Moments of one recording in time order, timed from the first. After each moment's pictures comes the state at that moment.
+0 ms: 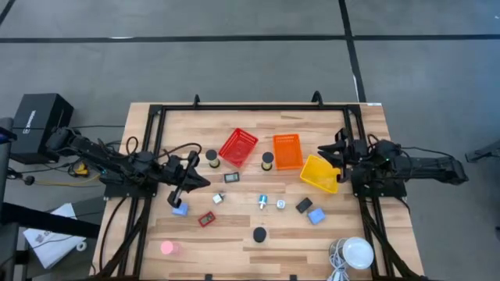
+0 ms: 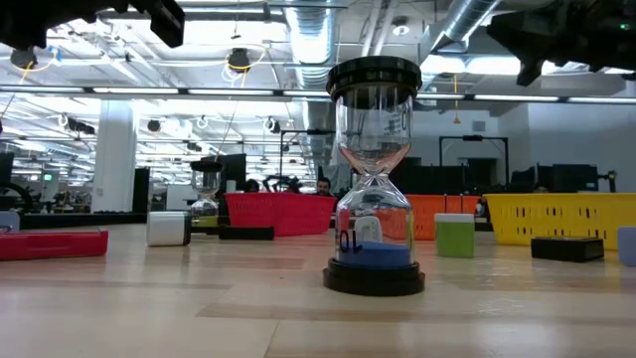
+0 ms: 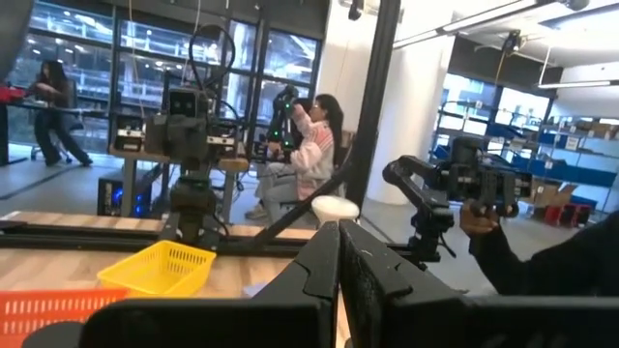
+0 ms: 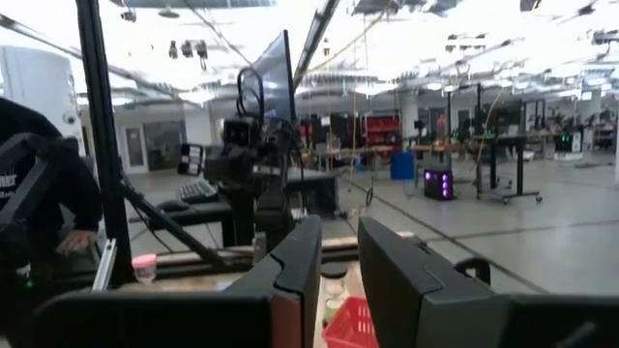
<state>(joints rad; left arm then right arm) -0.27 0.81 0.29 0.72 -0.04 -0.16 -0.05 0.26 0.15 0.32 0.07 0.04</state>
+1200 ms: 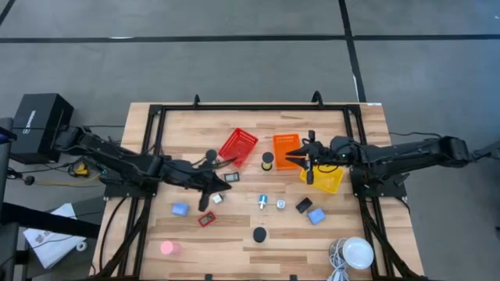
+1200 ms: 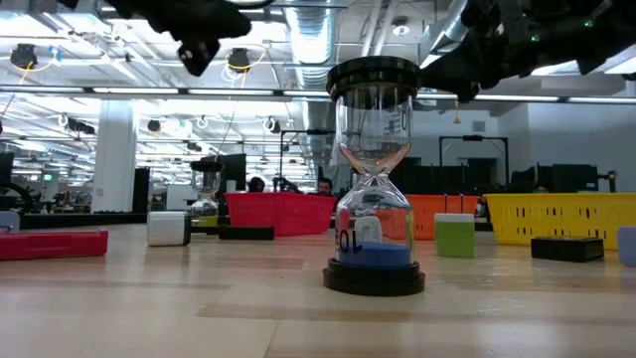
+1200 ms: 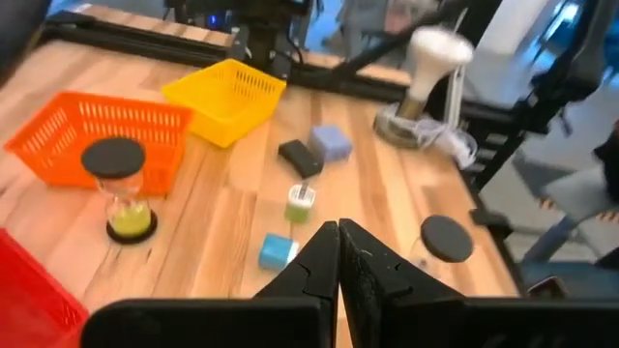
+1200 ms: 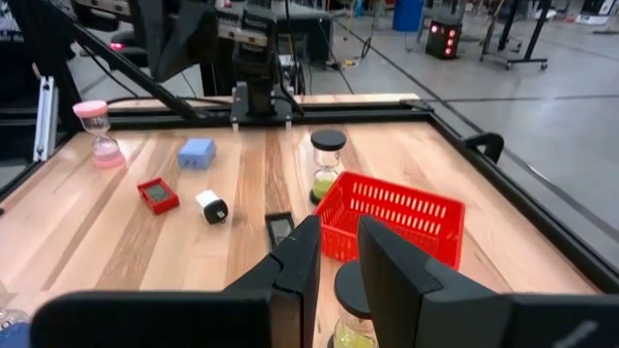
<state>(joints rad) -0.27 1.16 0.68 0.09 -0.20 -0.27 -0.05 0.96 0.42 0.32 0.07 -0.01</state>
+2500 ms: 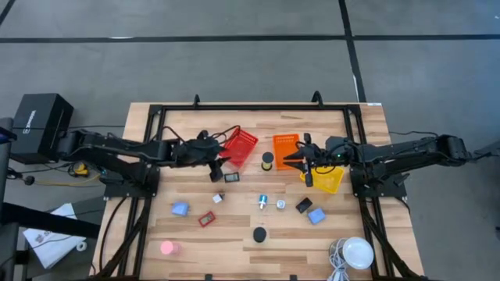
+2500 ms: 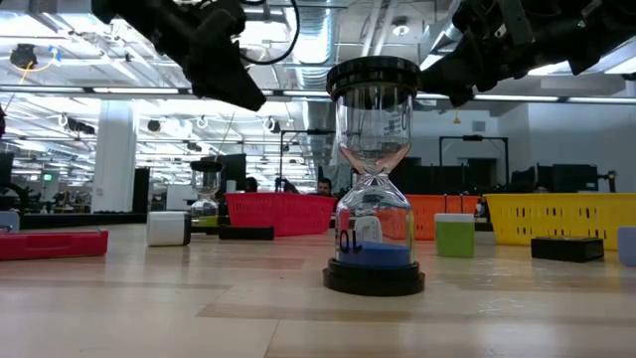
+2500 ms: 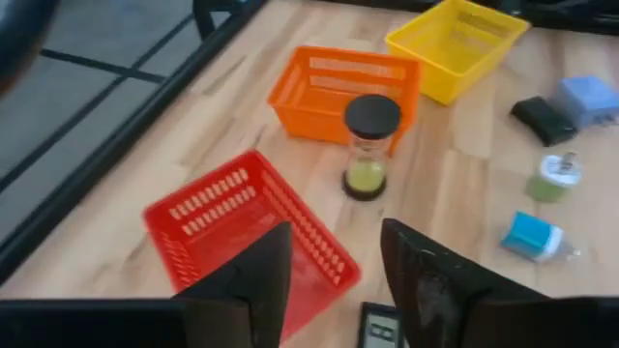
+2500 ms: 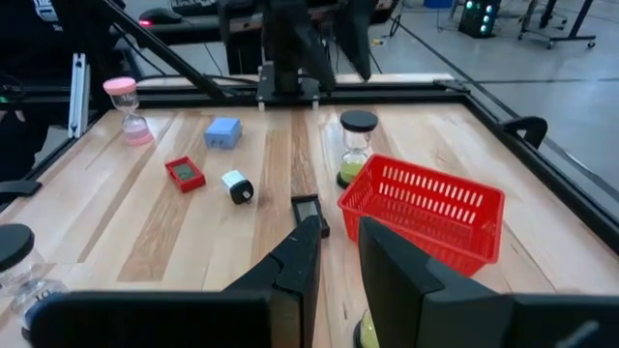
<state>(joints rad) 0.00 1.18 0.74 -0.19 -0.38 -0.16 -0.05 1.00 0.45 0.27 -0.01 -0.01</state>
